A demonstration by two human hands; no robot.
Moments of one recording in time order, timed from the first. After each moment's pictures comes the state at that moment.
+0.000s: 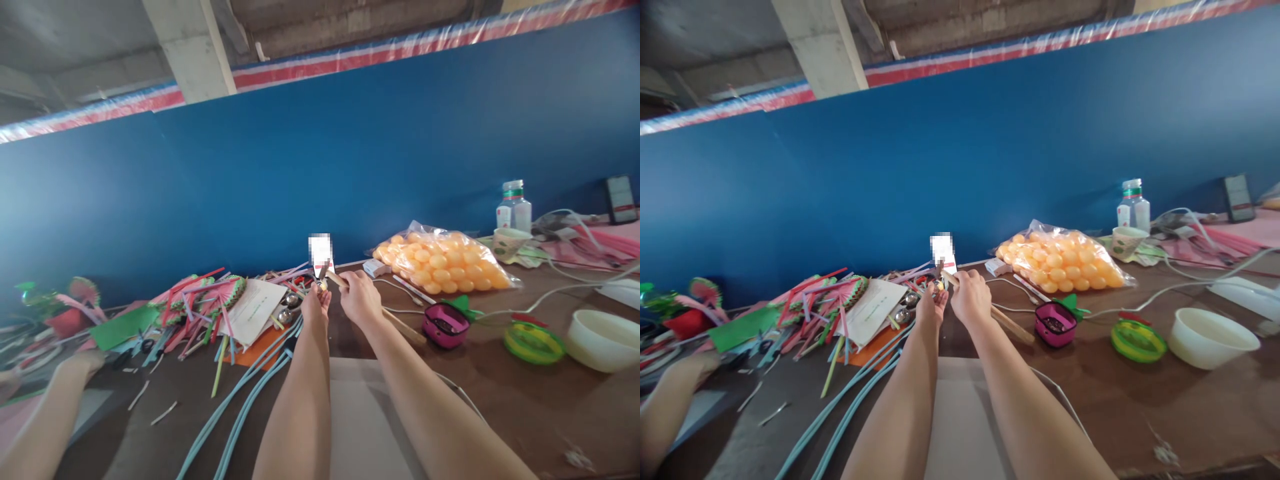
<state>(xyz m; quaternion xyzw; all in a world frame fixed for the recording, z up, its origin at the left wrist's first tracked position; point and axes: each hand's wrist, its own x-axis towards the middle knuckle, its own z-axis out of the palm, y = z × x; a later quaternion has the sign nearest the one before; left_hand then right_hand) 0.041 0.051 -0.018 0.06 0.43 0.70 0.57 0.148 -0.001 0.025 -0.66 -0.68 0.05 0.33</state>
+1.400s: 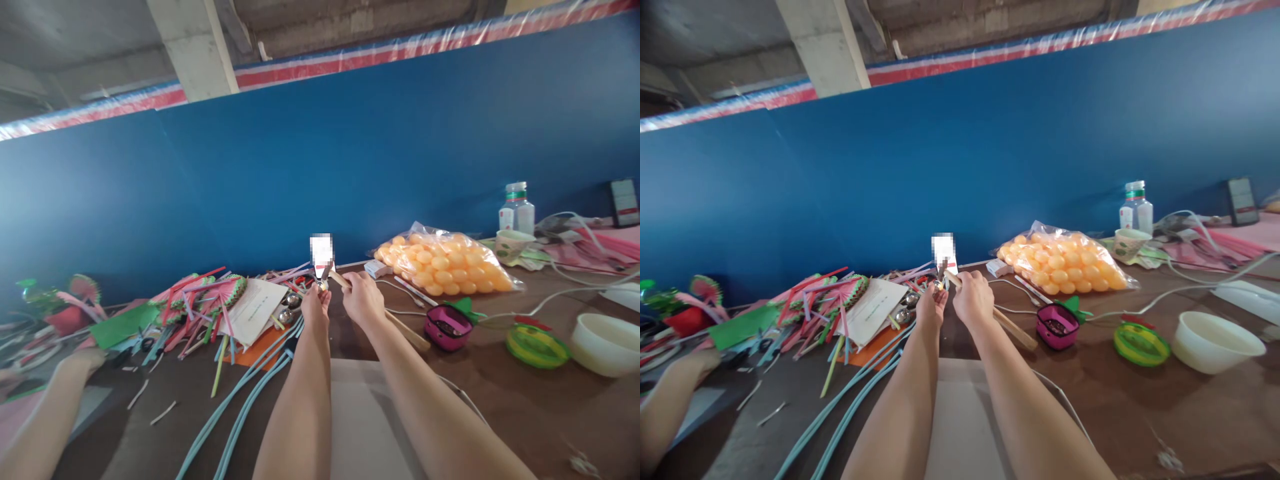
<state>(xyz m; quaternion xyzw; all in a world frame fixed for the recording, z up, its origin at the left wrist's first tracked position) 0.039 0.051 -0.018 0.08 0.43 0.71 0.56 0.147 -0.002 0.027 -0.67 -0.67 0.07 0.32</state>
